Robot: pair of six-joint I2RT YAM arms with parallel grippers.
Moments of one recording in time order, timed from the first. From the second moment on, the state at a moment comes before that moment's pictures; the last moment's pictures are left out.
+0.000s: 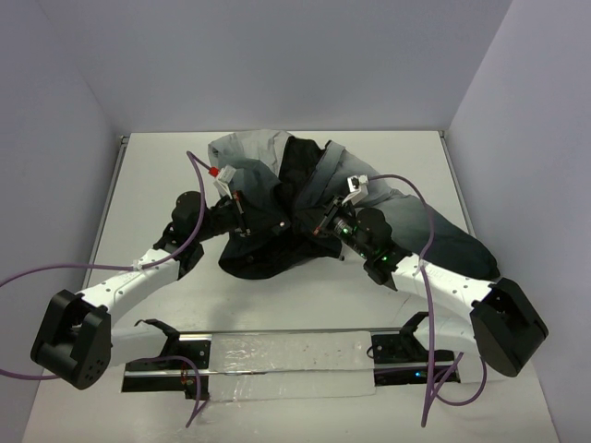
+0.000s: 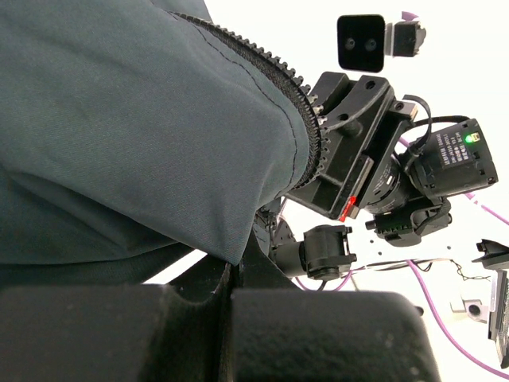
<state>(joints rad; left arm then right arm) -0.51 1.20 0.63 0.47 0.60 -0.91 0.67 1.17 0.54 0.62 -0.09 0.90</state>
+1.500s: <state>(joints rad) -0.50 1.24 0.63 0.48 0.69 -0.90 0.68 1.25 0.60 0.64 -0.12 0.91</state>
